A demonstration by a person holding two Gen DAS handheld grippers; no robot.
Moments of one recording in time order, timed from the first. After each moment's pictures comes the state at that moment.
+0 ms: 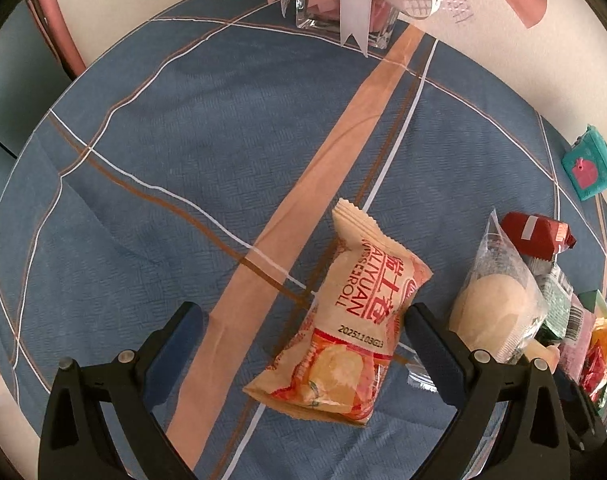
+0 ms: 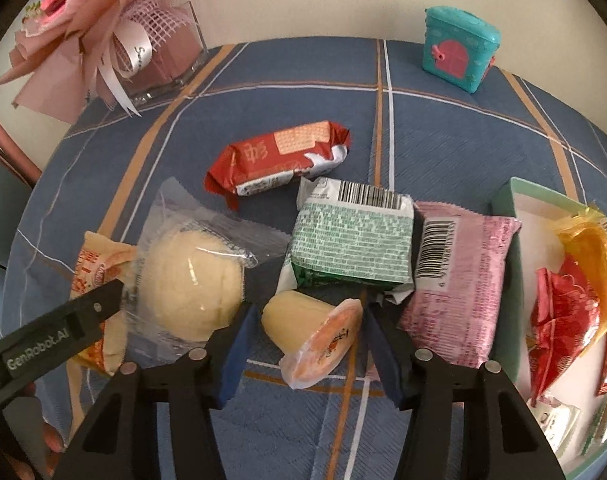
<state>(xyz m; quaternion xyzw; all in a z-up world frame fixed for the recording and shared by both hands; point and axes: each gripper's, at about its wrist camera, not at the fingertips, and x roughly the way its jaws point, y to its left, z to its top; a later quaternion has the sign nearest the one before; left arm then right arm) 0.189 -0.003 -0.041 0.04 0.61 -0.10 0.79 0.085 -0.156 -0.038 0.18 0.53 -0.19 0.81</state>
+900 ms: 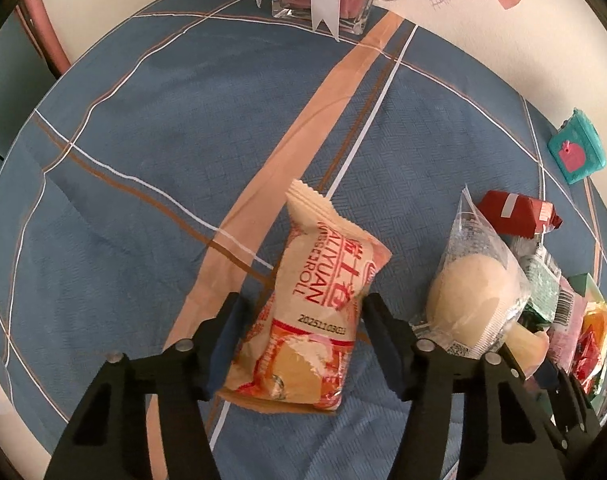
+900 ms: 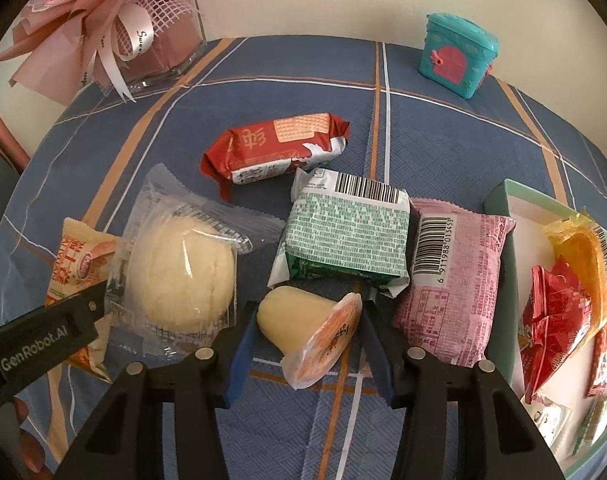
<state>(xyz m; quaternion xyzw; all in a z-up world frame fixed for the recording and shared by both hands) 0.189 -0.025 -0.054 0.04 0.62 -0.12 0.78 0.084 -0.145 -0.045 0.14 0.53 -0.21 0.81</state>
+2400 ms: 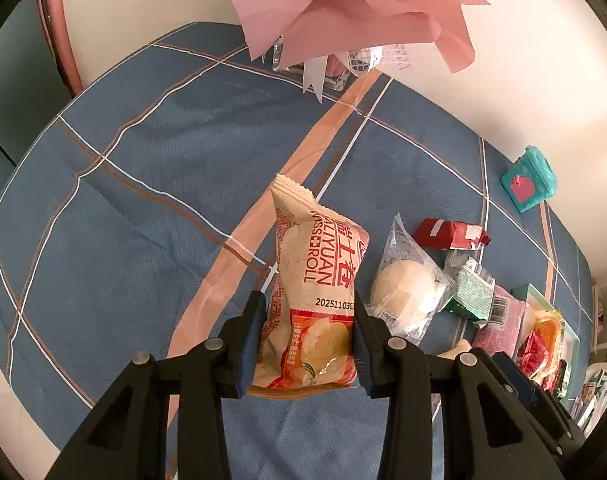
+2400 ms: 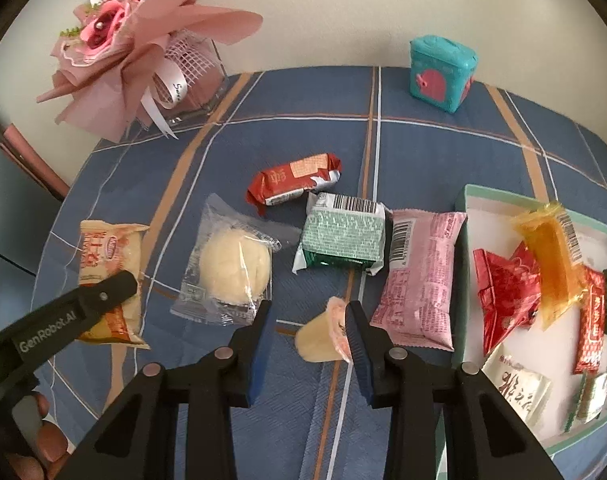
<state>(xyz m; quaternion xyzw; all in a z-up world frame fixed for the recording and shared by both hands) 0.136 0.002 0.022 -0.01 0.57 -0.14 0.81 0.027 -0.152 0.022 0.19 0.51 -0.17 0.82</state>
